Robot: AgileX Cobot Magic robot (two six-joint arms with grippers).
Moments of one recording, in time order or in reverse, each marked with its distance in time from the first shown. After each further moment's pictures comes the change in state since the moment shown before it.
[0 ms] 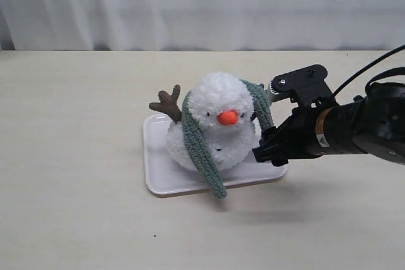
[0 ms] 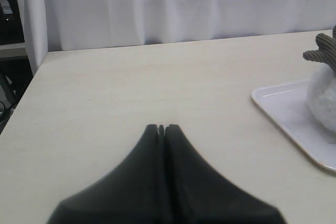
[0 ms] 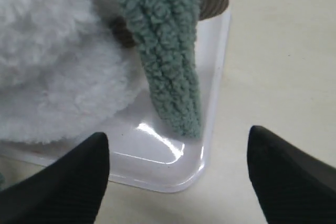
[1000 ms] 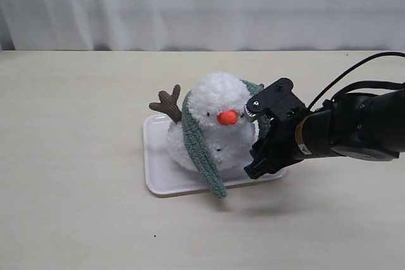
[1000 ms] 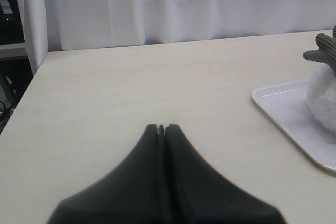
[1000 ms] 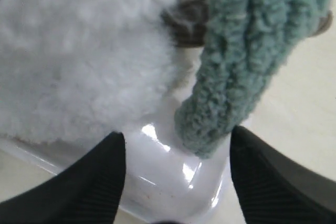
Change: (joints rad) left arm 0.000 0.000 0.000 0.000 0.000 0.007; right arm -0.002 0.151 -0.049 -0.220 -0.087 -0.023
